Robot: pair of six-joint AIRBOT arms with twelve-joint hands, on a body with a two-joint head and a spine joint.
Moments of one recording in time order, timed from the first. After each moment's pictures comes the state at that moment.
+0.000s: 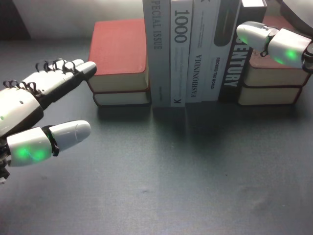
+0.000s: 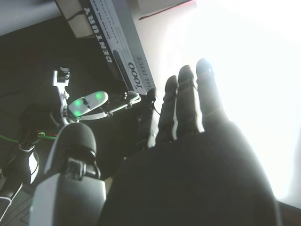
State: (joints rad) left arm 1.05 -0.96 1.14 -0.10 -1.27 0.51; right arm -0.49 -1.00 1.11 0.22 0.90 -1.14
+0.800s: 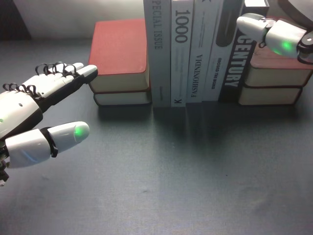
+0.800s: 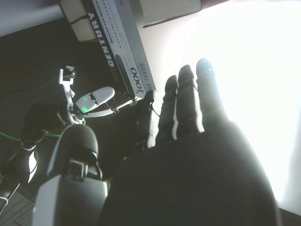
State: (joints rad) left arm 1.06 -0.96 1.14 -0.11 -1.28 0.50; right arm -0.46 -1.02 1.13 0.24 0.87 -1.16
